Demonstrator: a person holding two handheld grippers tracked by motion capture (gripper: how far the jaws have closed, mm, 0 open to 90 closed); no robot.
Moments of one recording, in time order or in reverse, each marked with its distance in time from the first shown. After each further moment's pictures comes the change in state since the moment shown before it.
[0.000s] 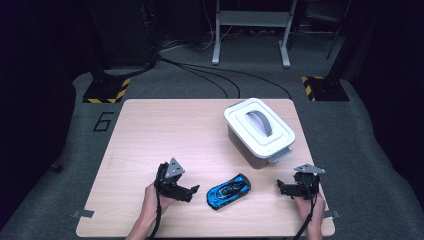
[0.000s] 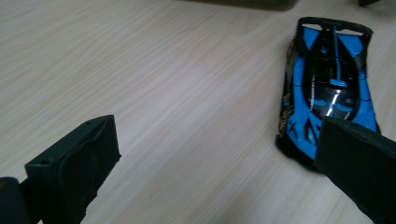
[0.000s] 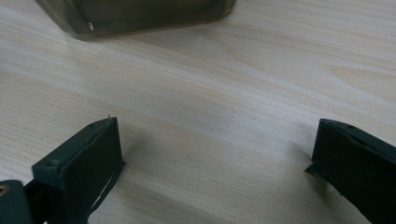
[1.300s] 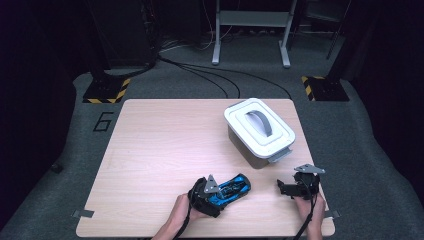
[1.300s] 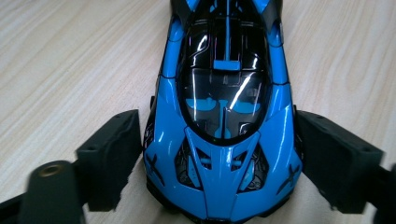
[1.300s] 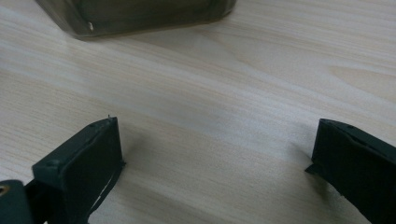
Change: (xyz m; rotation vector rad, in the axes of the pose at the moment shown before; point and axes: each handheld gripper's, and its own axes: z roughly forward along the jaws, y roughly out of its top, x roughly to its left) left arm -0.067 -0.002 0.070 0.133 -0.180 0.161; right arm 0.000 0.000 0.000 0.000 0.000 0.000
